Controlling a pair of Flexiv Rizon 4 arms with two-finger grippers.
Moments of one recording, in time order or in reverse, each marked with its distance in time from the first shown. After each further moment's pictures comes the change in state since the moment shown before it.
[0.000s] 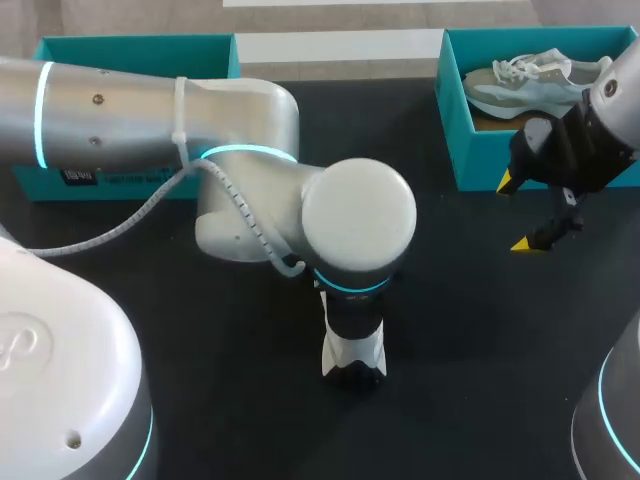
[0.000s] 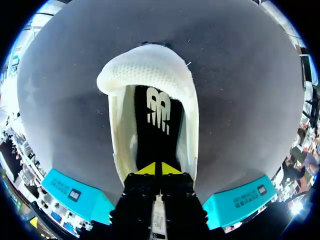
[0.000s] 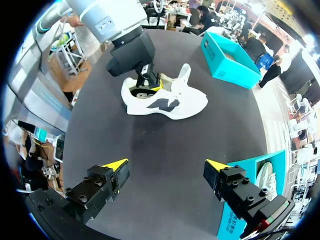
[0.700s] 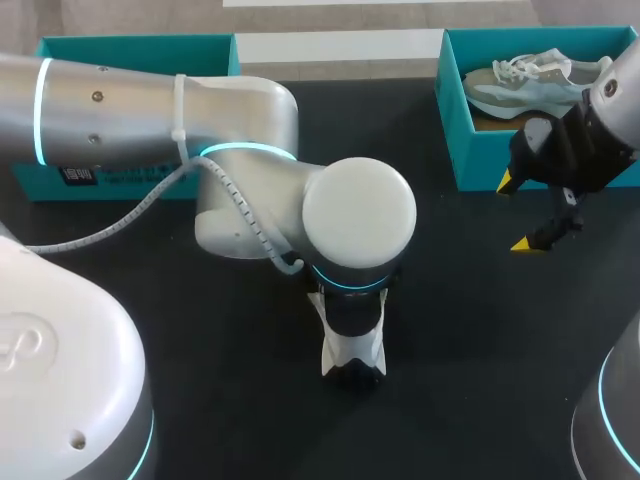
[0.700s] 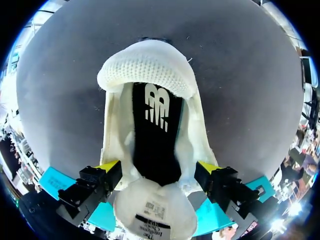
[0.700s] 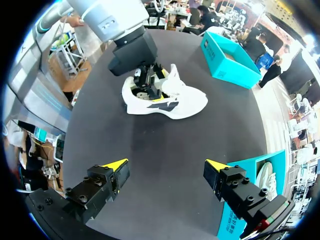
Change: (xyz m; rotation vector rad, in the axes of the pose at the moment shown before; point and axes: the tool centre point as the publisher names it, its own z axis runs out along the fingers) left arm 0.003 0.004 0.004 0.005 0.014 -0.001; right arm 0.000 0.000 0.000 0.000 0.000 0.000
